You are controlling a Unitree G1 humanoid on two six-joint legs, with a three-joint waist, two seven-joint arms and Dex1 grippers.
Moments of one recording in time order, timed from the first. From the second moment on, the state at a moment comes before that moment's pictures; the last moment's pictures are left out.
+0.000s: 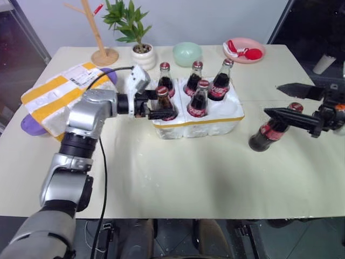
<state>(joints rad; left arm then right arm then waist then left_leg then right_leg) -0.93 0.54 -0.05 0.28 -0.42 0.62 -1.17 -0.26 -1.11 -0.58 -0.29 0.90 0.86 0.97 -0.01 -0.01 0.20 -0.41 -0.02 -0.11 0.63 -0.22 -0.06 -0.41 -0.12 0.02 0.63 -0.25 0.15</state>
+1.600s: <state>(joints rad) -0.83 0.59 -0.10 -0.09 -0.62 0.76 -1.18 -0.24 -0.65 -0.55 -0.22 0.75 0.70 0.58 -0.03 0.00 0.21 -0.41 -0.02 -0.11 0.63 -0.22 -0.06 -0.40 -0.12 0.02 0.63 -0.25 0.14</state>
